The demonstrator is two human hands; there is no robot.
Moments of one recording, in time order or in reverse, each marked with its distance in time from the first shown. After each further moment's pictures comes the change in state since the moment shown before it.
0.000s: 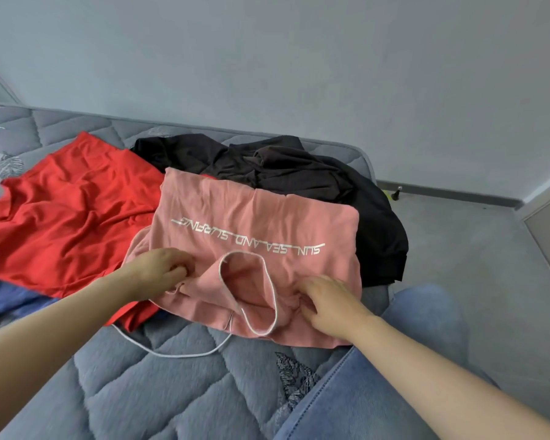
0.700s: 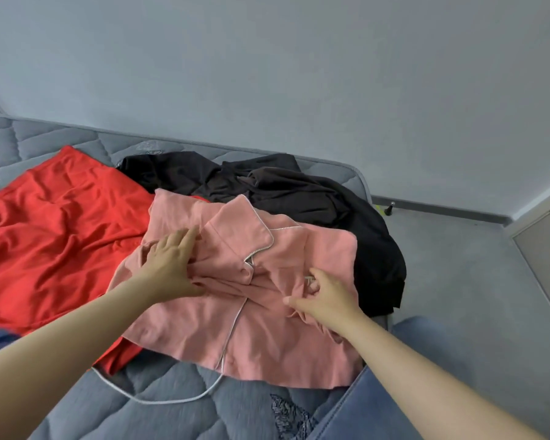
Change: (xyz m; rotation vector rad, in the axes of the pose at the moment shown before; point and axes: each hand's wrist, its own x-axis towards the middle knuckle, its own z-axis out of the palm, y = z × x) left_hand 0.065 0.010 -0.005 0.119 0.153 -0.110; right_hand 0.044 0.007 -0.028 0.557 0.085 0.527
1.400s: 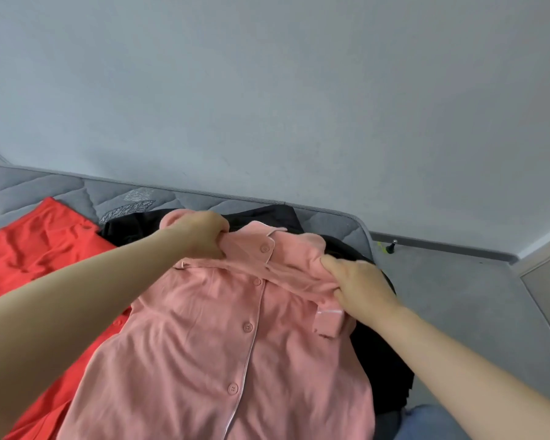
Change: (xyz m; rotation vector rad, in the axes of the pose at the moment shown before) left_hand 0.181 0.038 -0.119 0.184 -0.057 0.159; right_hand 0.112 -0.063 -0.115 -0.827 0.219 -0.465
